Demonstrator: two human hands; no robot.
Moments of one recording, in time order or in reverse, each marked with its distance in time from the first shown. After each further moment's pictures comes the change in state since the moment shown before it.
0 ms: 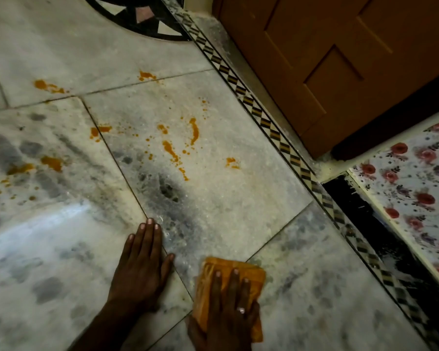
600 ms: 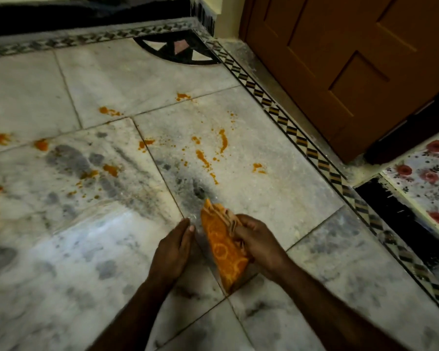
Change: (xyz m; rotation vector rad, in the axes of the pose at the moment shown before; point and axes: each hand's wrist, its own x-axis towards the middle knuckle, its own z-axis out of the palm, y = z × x) left_hand 0.012 0.020 -0.073 -0.751 -0.062 -0.450; right_hand 0.098 -0.015 -0.133 1.279 -0.409 -0.146
